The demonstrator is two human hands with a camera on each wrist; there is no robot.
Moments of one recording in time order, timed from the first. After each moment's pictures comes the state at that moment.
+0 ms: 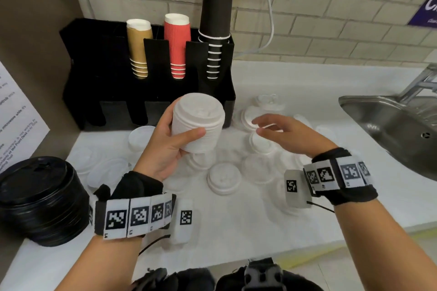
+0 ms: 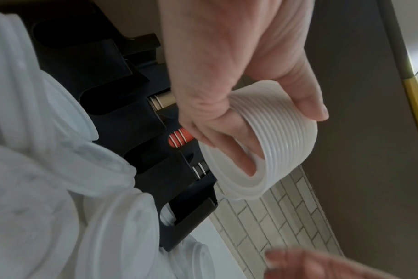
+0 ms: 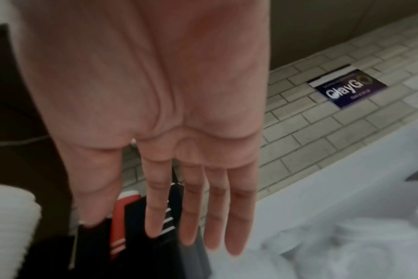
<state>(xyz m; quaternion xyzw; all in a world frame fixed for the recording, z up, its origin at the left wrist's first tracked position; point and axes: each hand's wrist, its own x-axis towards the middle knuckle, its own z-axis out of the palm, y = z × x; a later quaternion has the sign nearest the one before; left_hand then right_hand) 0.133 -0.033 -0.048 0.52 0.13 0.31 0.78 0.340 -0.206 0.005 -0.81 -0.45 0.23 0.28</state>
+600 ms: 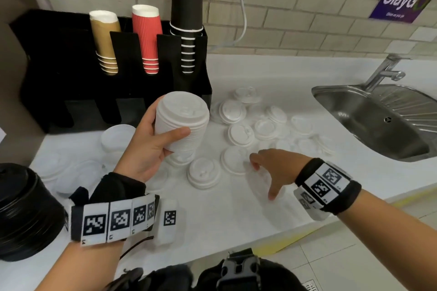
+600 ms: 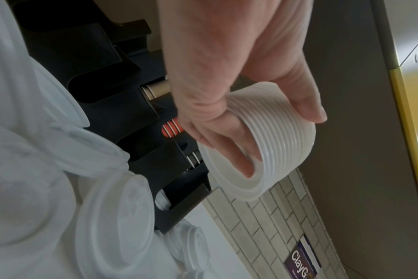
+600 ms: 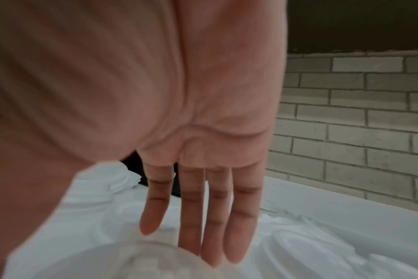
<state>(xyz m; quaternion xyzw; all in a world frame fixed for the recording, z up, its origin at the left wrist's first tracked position) 0.139 -0.046 -0.045 0.54 0.12 0.29 0.78 0.337 -0.250 -0.038 -0.81 -0.52 0.24 -0.17</state>
